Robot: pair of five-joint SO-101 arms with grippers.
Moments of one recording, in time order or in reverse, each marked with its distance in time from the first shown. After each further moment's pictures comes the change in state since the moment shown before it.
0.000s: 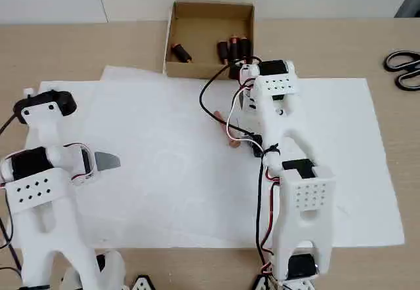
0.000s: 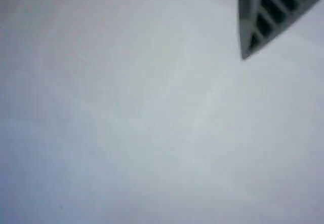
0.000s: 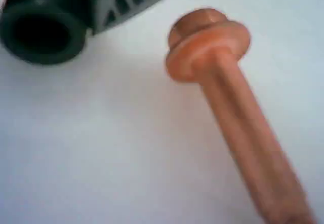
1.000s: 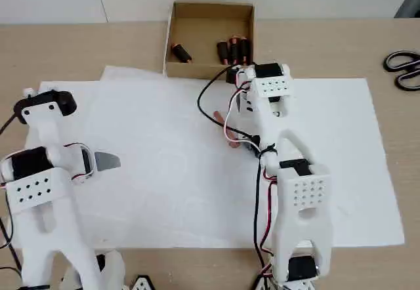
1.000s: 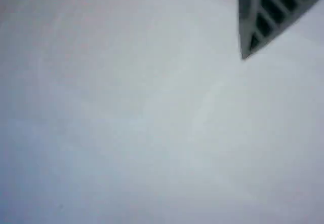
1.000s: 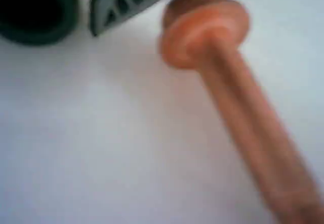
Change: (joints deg) left arm 0.0 0.0 0.0 0.0 0.0; right arm 0.4 5.7 -1.1 -0.9 -0.2
